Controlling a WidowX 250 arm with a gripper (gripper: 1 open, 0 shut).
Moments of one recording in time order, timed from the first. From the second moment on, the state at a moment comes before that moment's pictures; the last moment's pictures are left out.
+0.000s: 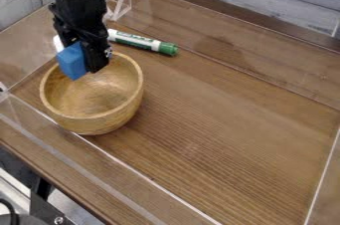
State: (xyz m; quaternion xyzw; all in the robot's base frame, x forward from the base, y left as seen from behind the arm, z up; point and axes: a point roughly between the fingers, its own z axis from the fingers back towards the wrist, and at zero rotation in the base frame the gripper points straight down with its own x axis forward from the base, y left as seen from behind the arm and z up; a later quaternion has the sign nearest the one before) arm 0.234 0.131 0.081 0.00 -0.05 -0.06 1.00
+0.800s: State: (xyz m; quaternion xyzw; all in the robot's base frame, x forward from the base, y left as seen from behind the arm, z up) arm 0.228 0.126 0.067 -0.02 -0.05 -0.05 1.00
